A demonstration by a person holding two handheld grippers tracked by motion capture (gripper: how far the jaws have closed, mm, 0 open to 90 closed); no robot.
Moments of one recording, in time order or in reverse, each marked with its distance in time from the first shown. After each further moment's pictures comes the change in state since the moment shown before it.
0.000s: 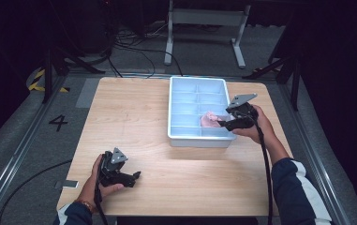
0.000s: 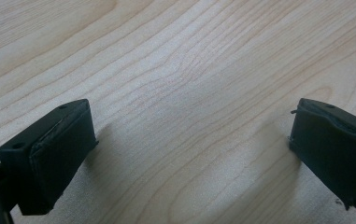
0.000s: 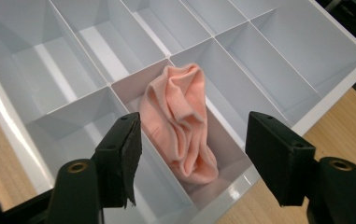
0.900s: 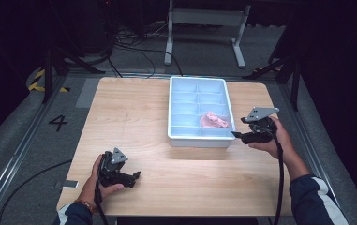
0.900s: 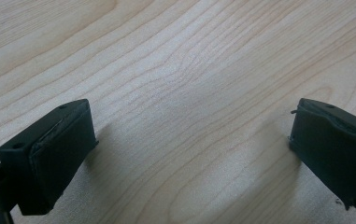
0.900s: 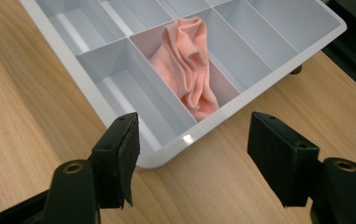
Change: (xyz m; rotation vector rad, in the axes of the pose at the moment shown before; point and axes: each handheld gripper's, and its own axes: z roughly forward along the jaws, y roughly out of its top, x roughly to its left) left arm 0.000 0.000 0.000 0.000 0.009 0.003; right arm 0.014 -0.045 -0.047 -0.025 -0.027 -0.002
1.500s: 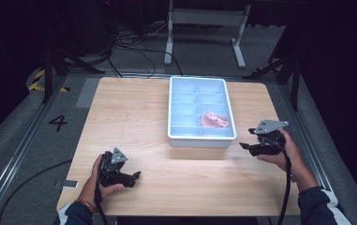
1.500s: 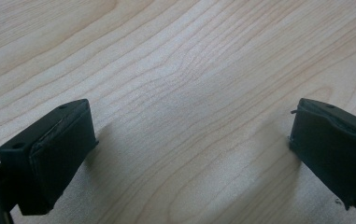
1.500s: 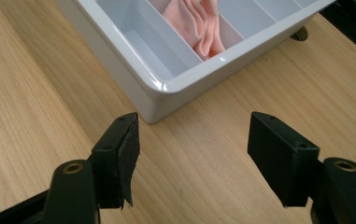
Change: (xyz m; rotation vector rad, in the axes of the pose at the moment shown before) left arm 0.000 0.000 0.000 -0.003 0.000 -0.001; right arm 0.011 -0.041 -0.013 0.014 -0.005 0.010
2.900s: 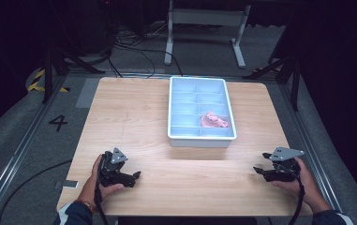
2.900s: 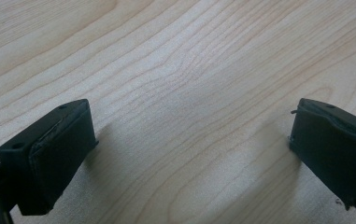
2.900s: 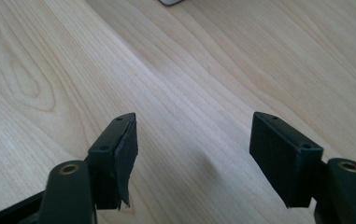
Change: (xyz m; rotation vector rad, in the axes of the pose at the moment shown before) left arm 0.000 0.000 0.000 0.003 0.001 0.001; right arm 0.022 -0.094 -0.012 0.036 0.003 0.077
